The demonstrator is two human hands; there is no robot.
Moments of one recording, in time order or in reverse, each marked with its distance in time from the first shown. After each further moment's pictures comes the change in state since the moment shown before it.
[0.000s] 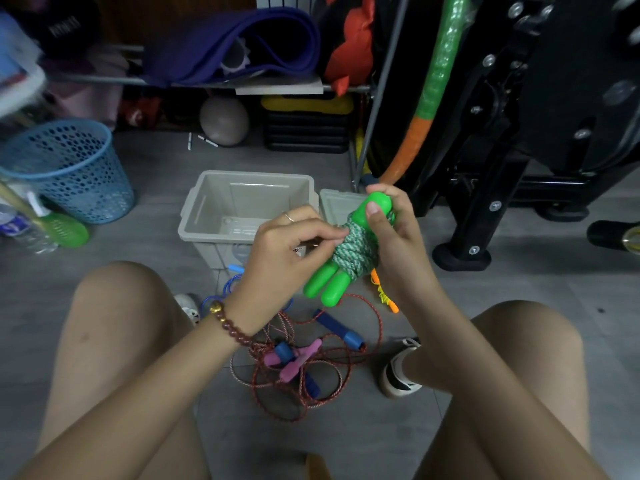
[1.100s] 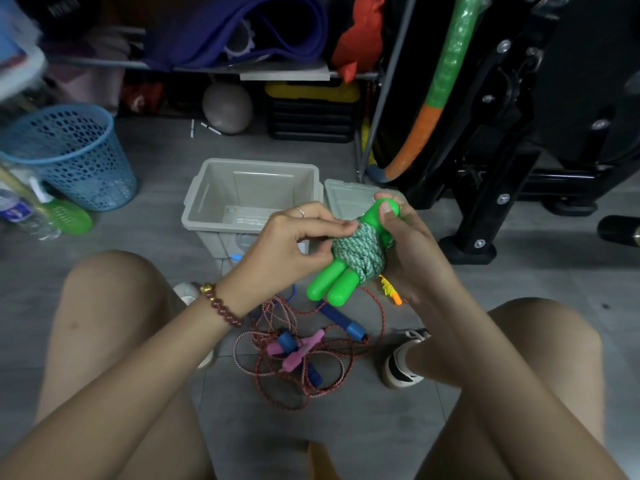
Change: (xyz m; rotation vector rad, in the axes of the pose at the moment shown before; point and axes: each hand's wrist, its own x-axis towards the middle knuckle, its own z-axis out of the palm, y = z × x) left_hand -0.005 -0.016 -0.007 -0.110 -0.197 -0.041; right_hand 0.000 -0.001 -0.004 0.418 -0.048 0.420
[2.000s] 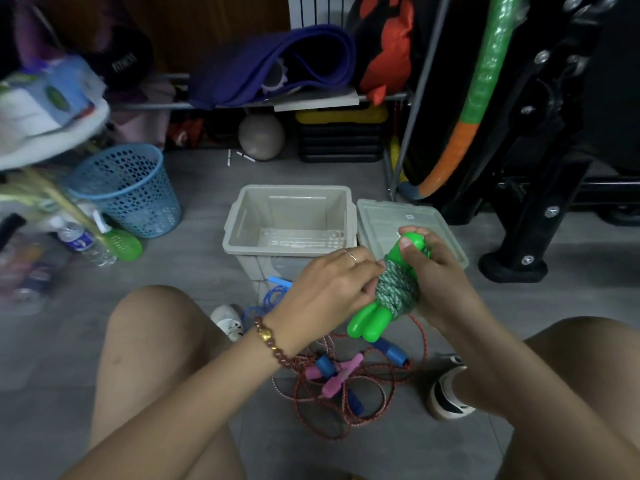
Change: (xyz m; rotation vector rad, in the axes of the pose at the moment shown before) left_hand -0.010 -0.001 -0.006 0.585 -0.125 0.208; right_hand 0.014 0.030 0.008 -0.303 0.163 -0.116
